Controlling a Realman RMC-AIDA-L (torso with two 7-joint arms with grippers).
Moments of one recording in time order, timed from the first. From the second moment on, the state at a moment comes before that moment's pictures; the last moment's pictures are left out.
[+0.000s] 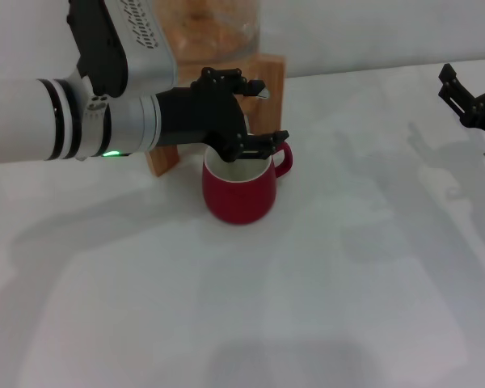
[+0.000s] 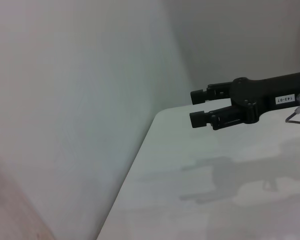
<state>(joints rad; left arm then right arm) -0.72 -2.08 1.54 0.98 1.79 0.92 -1.51 0.36 2.02 -1.78 -0.27 0.33 -1.13 0.30</state>
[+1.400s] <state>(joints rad) -0.58 -2.08 1.61 1.15 1.83 0.93 -1.60 0.35 2.03 -1.79 -0.27 0.33 -1.15 0.30</state>
